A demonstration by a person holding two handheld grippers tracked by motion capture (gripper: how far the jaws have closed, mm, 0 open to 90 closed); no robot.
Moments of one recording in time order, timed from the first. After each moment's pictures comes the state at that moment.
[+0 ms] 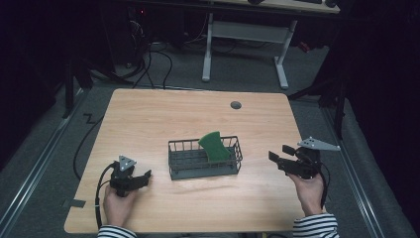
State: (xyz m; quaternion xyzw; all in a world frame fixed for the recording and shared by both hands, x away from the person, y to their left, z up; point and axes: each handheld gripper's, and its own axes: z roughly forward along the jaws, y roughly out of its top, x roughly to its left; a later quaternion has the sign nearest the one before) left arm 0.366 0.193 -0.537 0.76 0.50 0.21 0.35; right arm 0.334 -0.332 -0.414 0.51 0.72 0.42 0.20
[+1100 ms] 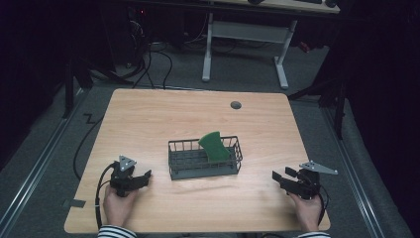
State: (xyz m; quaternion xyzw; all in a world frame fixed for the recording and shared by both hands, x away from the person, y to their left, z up) left arm 0.366 0.192 -0.537 0.76 0.50 0.21 0.35; right arm 0.308 -0.356 -0.491 0.56 0.70 0.41 0.18
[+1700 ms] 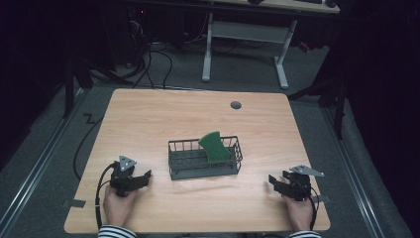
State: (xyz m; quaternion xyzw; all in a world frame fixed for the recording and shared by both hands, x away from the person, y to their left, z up) left arm 0.366 0.192 -0.537 0.77 0.50 0.21 0.35; right arm 0.315 -0.346 -0.525 0.58 0.71 0.35 0.21
